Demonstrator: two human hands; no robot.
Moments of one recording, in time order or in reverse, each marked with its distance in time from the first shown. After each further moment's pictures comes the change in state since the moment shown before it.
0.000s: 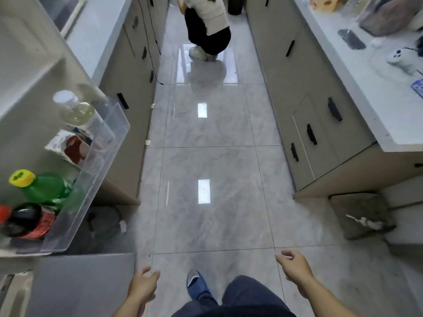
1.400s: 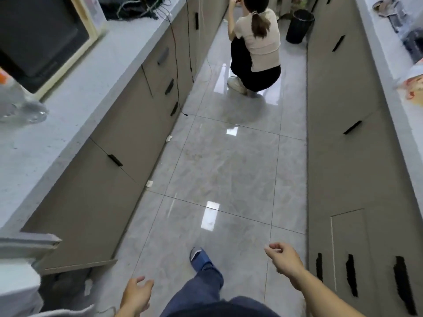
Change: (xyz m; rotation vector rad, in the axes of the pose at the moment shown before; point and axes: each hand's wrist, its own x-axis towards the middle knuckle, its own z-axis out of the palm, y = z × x) left_hand 0.161 0.427 0.137 -0.200 0.201 -0.184; right_hand 0.324 -0.526 -0.036 -0.266 -0.247 -0.220
